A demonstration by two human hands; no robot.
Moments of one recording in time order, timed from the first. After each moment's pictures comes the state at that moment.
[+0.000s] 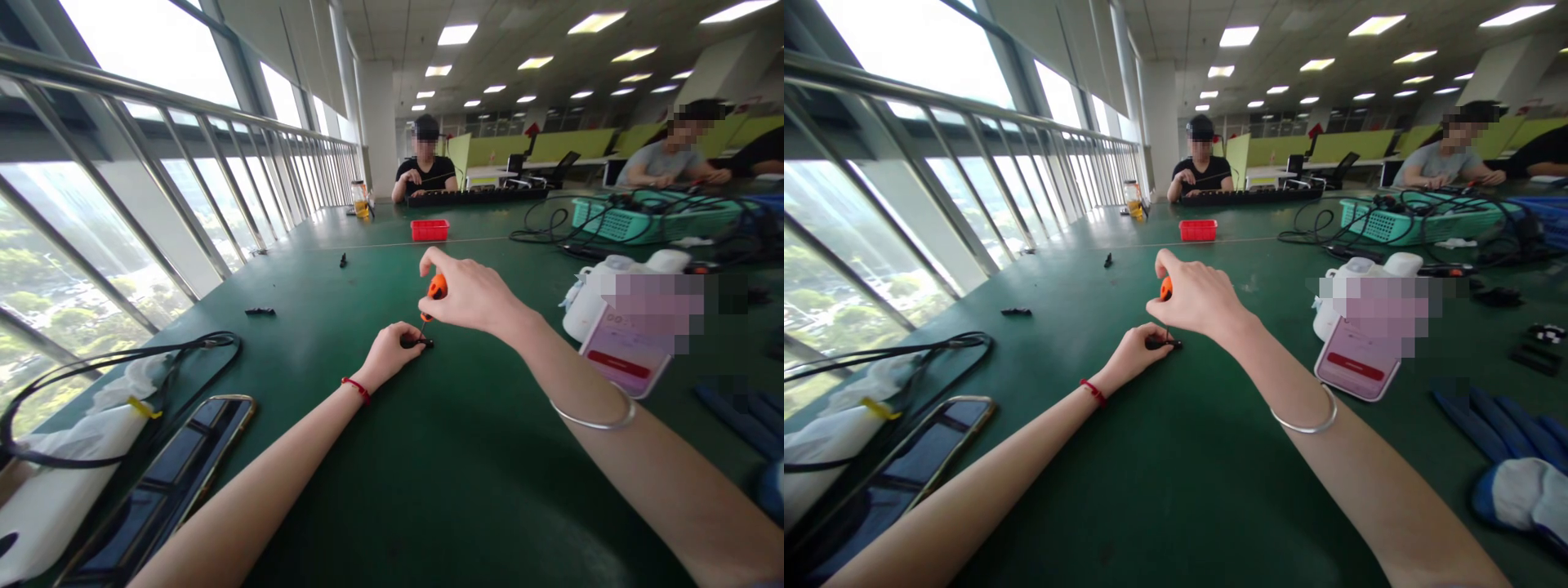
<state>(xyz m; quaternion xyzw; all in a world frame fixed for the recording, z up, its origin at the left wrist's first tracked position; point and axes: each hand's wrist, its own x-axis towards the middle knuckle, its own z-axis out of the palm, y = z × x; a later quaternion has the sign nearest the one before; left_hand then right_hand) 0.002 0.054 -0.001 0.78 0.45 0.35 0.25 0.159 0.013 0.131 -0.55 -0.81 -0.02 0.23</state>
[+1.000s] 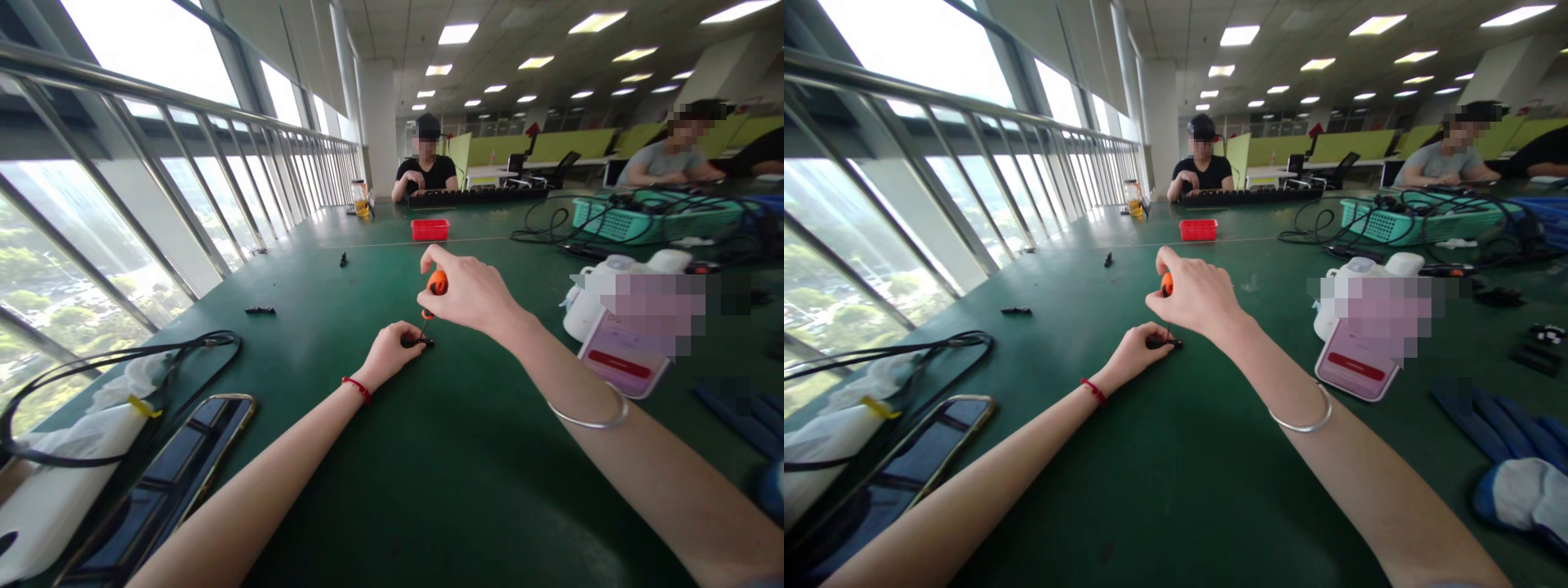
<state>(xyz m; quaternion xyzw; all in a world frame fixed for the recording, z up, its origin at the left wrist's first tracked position) 0.002 0.054 0.000 0.78 0.45 0.35 0.25 0.156 0.015 0.128 -0.55 -0.79 -0.04 0.26</state>
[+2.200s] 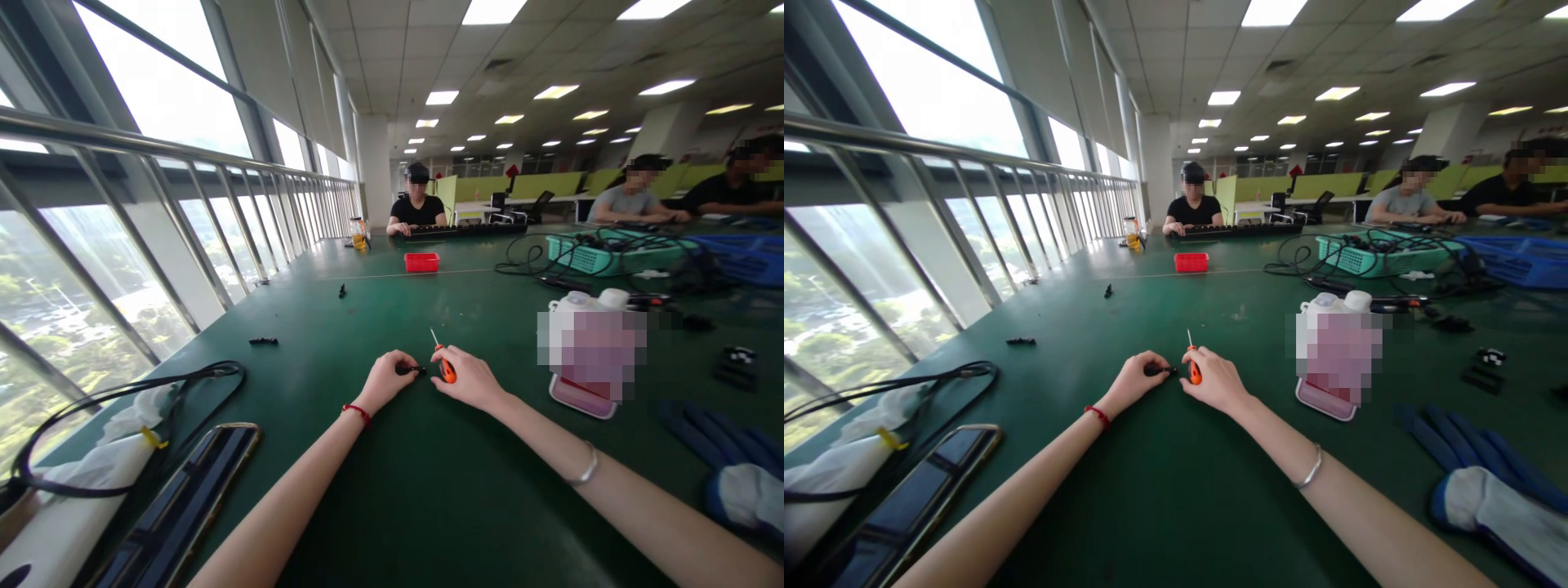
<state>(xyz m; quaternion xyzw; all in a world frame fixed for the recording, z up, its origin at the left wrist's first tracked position) -0.002 0.051 0.002 0.78 0.45 0.35 0.25 0.189 0.014 0.027 -0.54 -0.80 0.04 0.25</state>
